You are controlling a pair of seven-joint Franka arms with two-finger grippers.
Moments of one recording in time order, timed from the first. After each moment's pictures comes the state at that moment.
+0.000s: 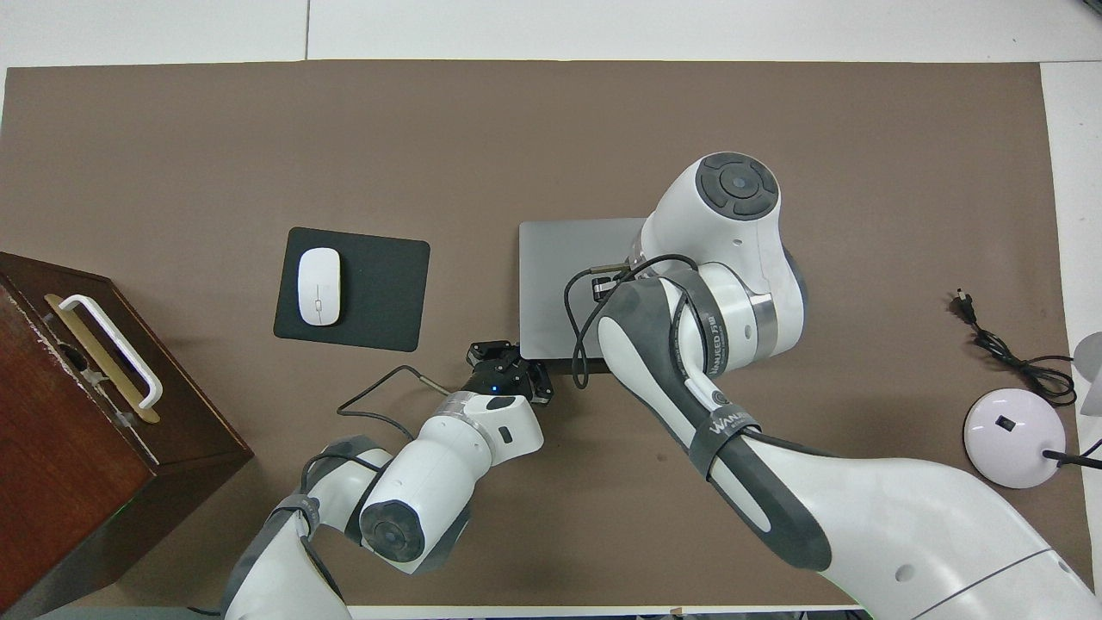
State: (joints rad) left arm -0.90 0.29 0.13 -2.50 -0.14 3.53 -0.02; right arm 0.48 0.40 -0.07 -1.75 0.26 2.06 0.23
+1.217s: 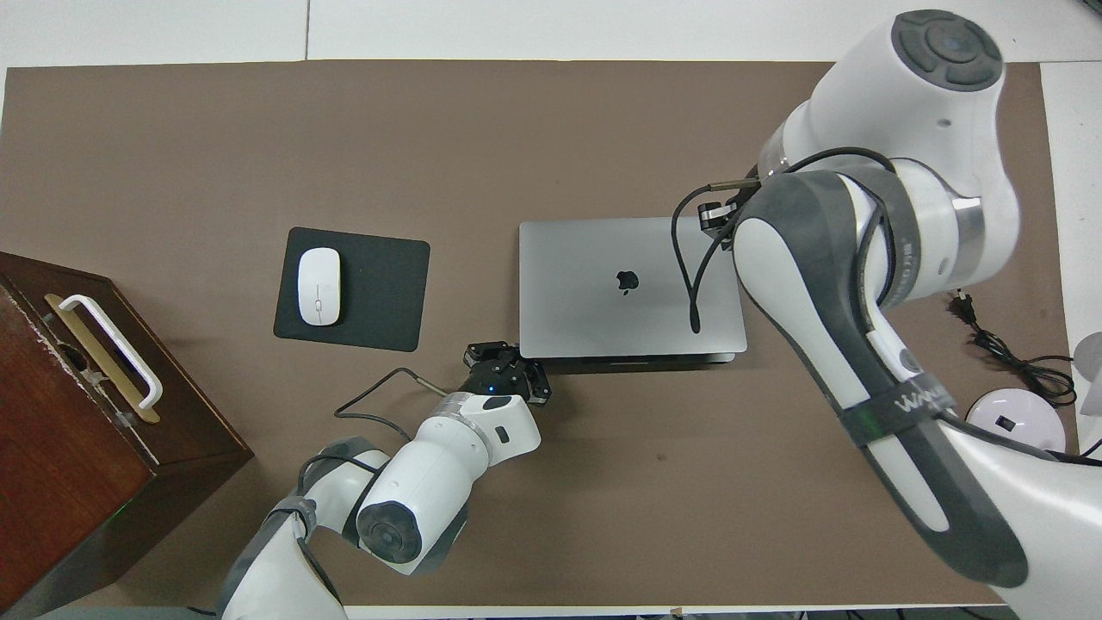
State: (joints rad) left arm -0.90 0.28 0.14 -2.51 -0.14 3.53 -0.04; right arm 0.32 0.31 -0.09 -1.51 0.13 1.76 0.15
